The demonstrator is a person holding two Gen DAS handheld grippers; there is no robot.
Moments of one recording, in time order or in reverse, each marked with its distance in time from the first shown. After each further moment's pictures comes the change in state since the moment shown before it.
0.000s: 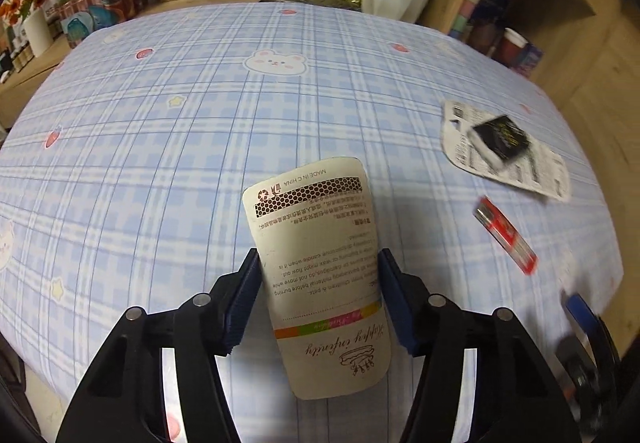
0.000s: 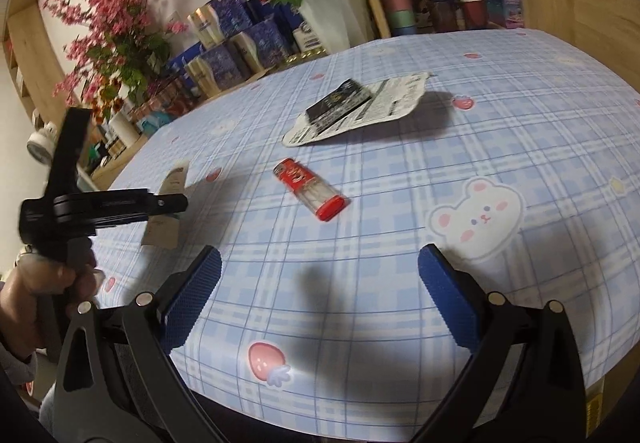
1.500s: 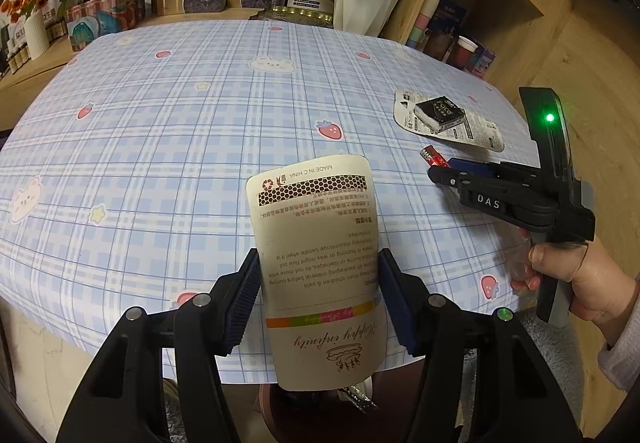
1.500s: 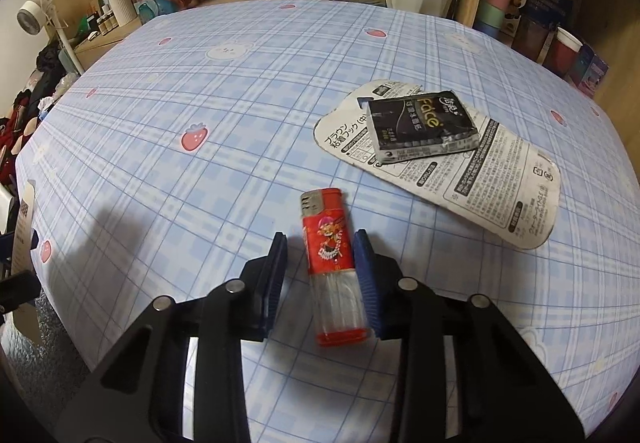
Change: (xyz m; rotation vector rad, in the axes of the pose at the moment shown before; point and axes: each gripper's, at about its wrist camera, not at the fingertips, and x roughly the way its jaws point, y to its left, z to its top) left arm -0.076 0.014 -0.068 0.028 -0.074 -0.095; right arm 0.096 0.055 0.063 -0.342 0.290 -0.127
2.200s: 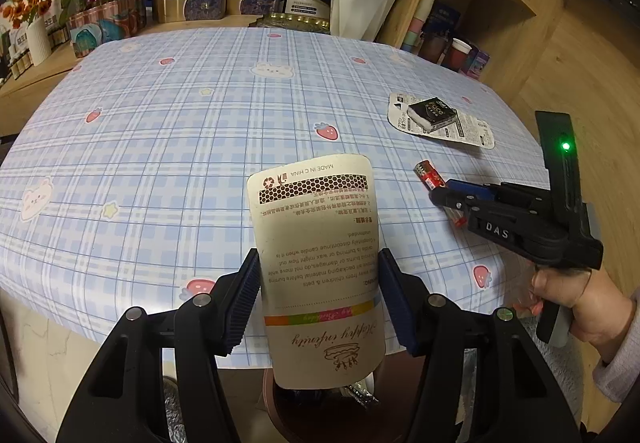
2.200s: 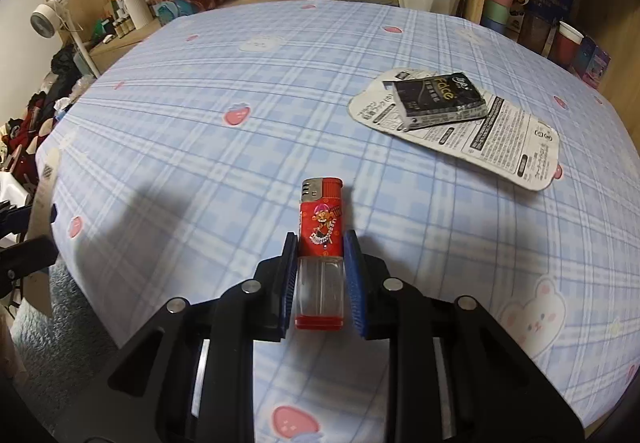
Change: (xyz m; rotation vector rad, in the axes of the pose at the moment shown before) left arm -0.018 -0.003 -0.008 0.018 -0.019 0.002; right arm -0.026 0.018 -0.030 0.008 -0.021 0.062
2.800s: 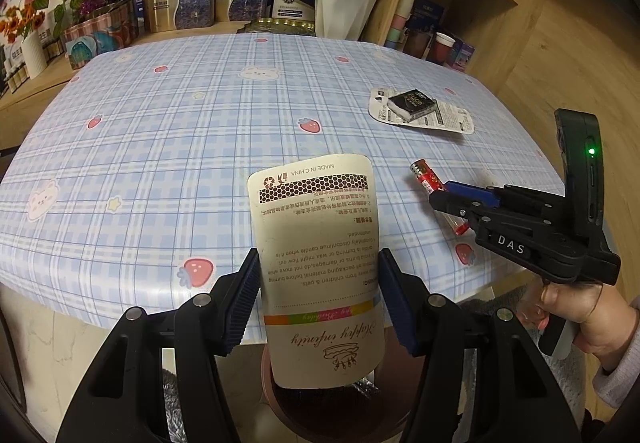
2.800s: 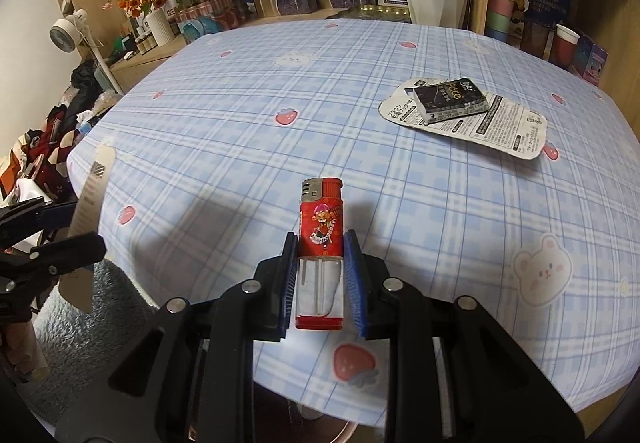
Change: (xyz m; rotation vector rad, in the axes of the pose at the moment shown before) left arm -0.022 -0.018 -0.018 0.050 -0.006 -0.009; right arm -0.043 0.023 -0.027 0.017 -0.064 0.063
